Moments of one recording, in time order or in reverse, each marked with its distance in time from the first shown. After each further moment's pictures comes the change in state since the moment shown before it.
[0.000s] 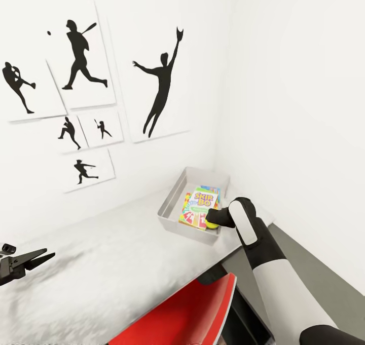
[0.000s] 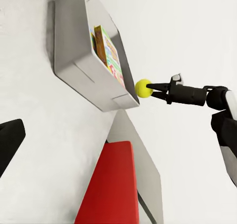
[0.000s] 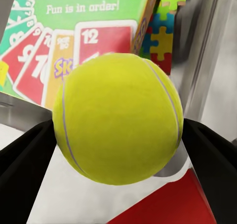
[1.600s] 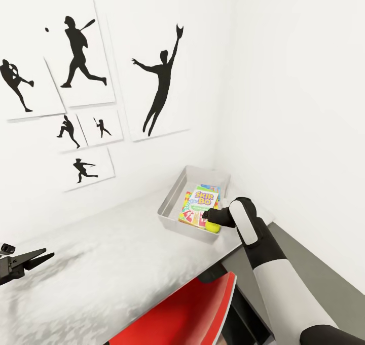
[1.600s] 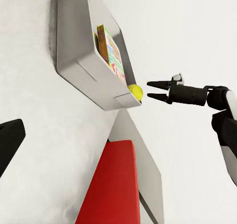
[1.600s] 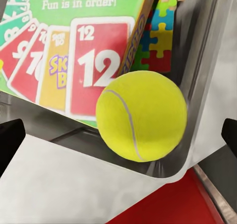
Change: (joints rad) left arm 0.000 0.004 0.000 0.000 0.000 0.000 0.000; right arm -0.001 -0.003 -0.002 -0.001 -0.006 0.000 0.001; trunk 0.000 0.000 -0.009
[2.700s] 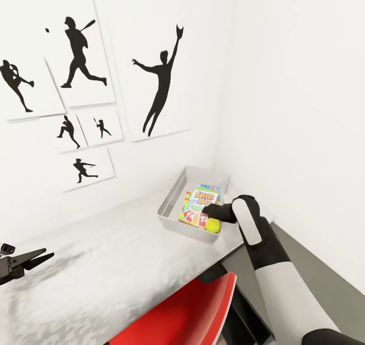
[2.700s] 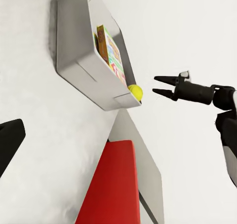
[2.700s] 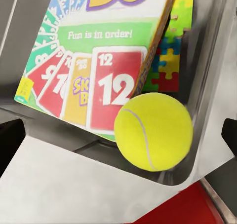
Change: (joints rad) left arm 0.000 0.001 0.000 0.000 0.000 0.000 0.000; right arm 0.015 -0.001 -0.005 -0.088 -0.008 0.000 0.008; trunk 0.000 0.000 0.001
